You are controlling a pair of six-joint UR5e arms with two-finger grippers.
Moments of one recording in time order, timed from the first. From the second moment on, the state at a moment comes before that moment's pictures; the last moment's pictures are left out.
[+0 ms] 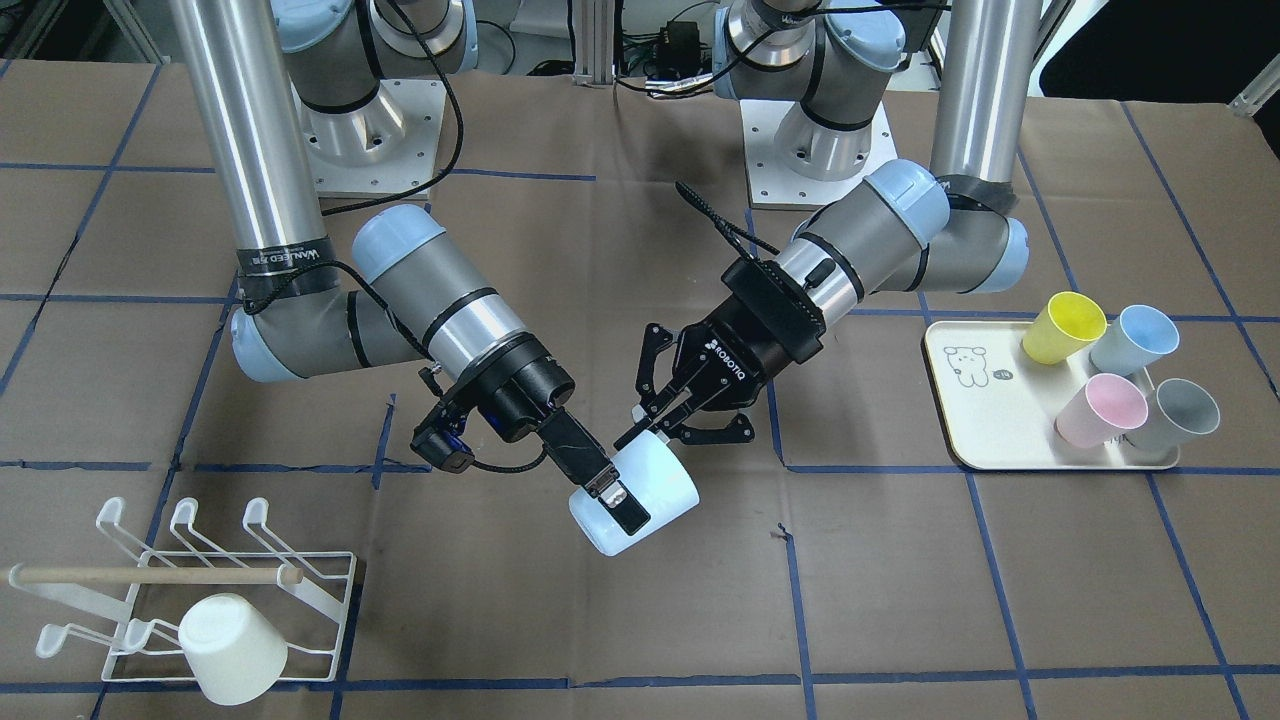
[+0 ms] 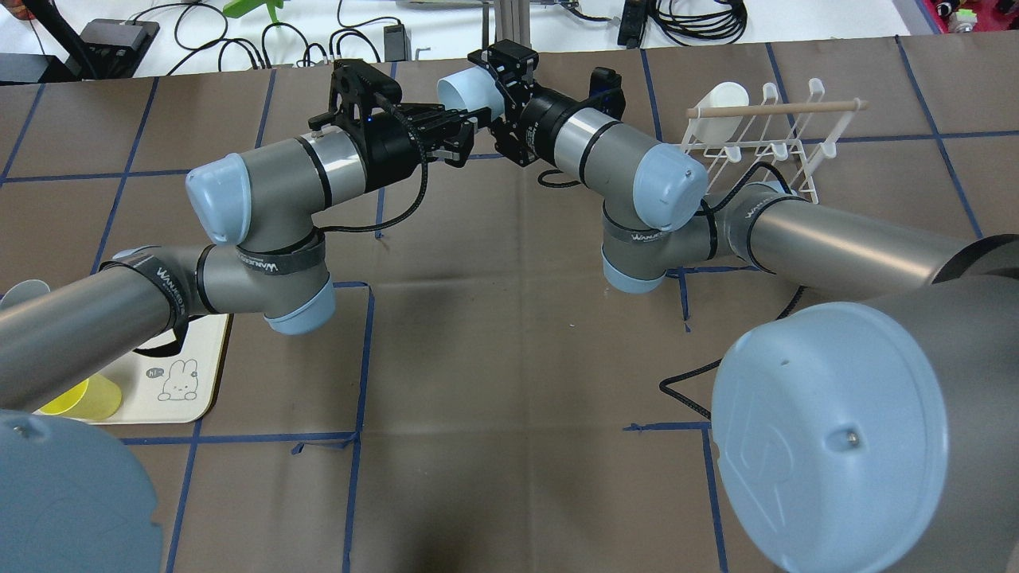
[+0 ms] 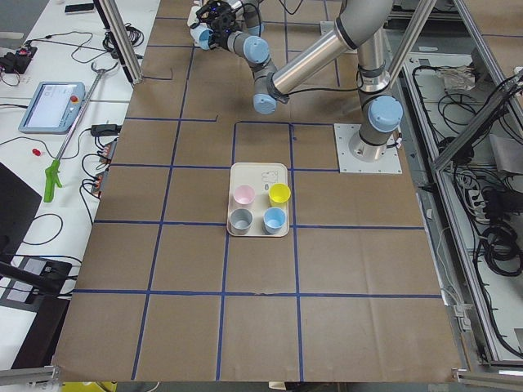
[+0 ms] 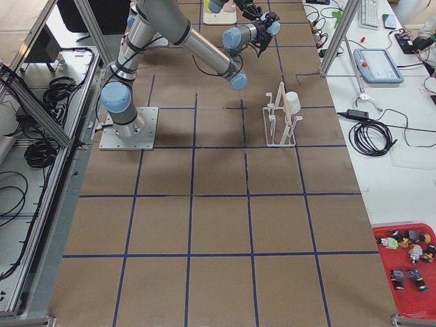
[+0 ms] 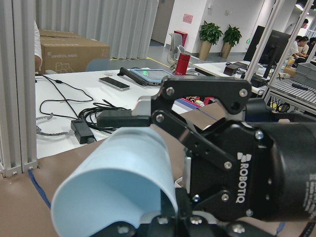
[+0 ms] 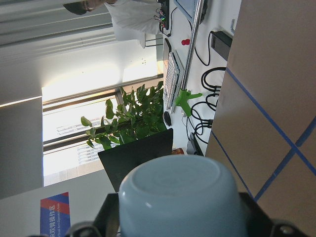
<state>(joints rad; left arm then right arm) -1.57 -1.97 -1.99 0.31 0.72 0.16 1.77 -0.94 1.75 -3.71 -1.04 1.67</state>
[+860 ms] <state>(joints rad) -1.57 -1.97 -1.98 0.31 0.72 0.15 1.77 -0.94 1.75 -3.71 -1.04 1.67</state>
